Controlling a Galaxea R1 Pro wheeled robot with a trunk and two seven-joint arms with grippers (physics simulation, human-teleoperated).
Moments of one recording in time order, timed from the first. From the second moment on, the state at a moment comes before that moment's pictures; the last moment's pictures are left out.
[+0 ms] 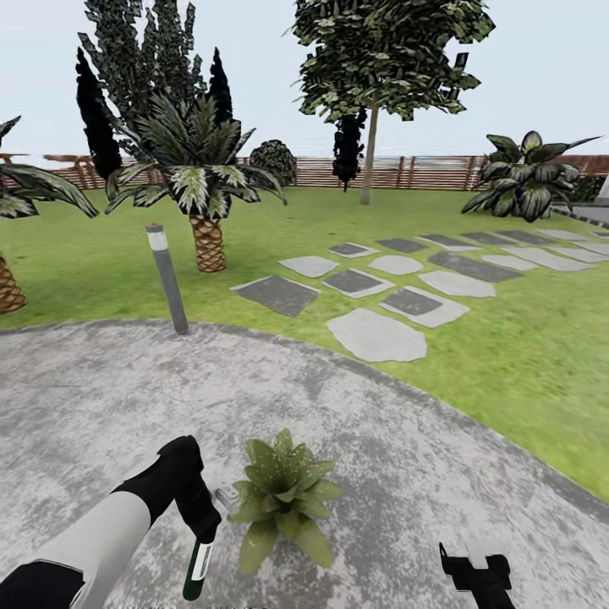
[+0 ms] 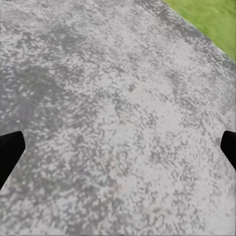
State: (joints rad) left arm -0.78 0.06 -0.22 -0.49 -0.91 0.80 -1.23; right arm -0.37 -0.09 -0.46 -0.33 0.50 -0.39 -0.03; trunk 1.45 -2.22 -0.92
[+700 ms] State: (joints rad) left arm -0.76 0.07 -0.22 -0.48 -0.92 0.81 -1.23; right arm -0.37 -0.11 -0.46 -0.33 0.50 -0.38 -0.03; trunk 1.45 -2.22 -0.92
